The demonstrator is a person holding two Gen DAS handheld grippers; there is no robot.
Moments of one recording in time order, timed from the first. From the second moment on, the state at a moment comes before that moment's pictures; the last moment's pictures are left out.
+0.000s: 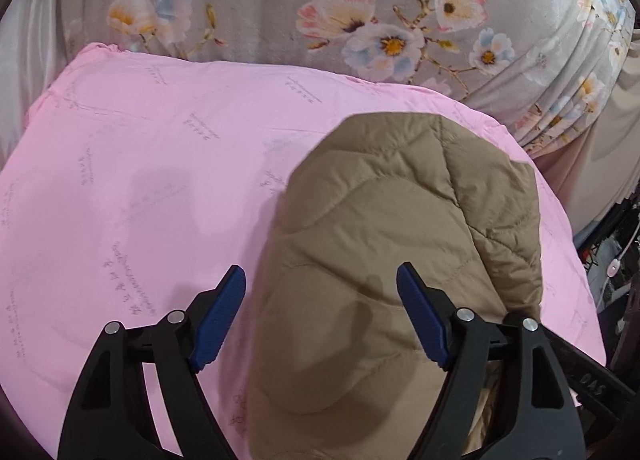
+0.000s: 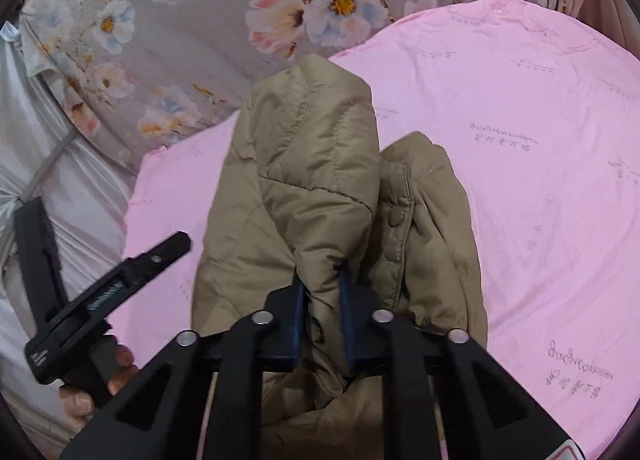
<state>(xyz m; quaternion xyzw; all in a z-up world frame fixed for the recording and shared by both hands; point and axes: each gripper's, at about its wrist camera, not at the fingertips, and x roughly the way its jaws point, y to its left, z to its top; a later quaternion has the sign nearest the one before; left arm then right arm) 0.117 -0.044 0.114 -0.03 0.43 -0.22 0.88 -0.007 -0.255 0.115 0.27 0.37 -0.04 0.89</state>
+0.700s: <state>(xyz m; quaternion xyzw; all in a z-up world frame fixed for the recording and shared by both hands) 0.085 -0.113 0.044 0.07 0.40 -0.23 0.89 -0.013 -0.289 0.026 0.21 0.40 -0.13 0.88</state>
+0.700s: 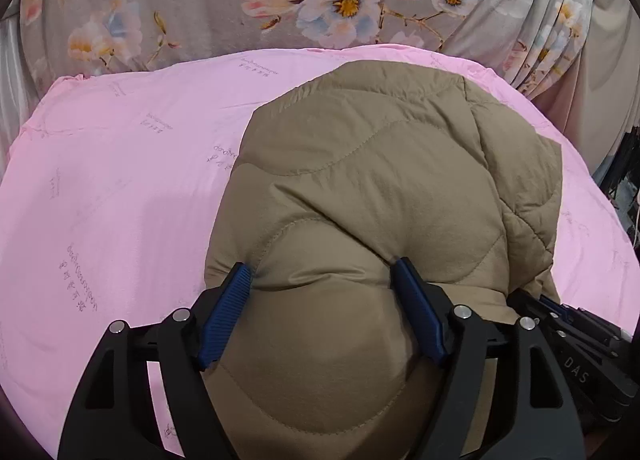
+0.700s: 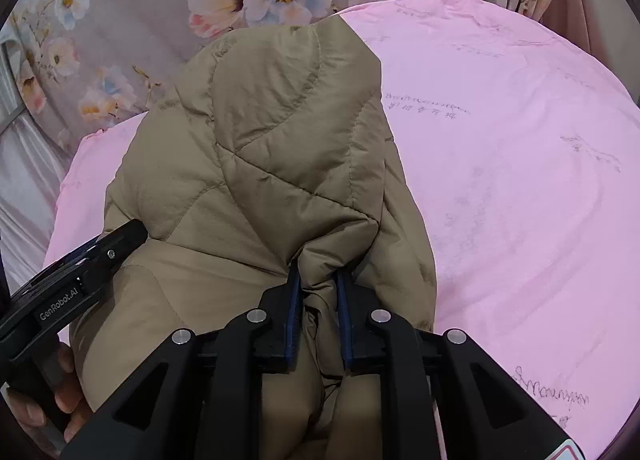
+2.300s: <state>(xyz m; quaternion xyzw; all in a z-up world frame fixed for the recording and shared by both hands) 0.233 -0.159 0.041 0.01 0.50 -0.19 0.84 0.082 -0.345 0.024 0.26 0.41 -0.23 0.85</state>
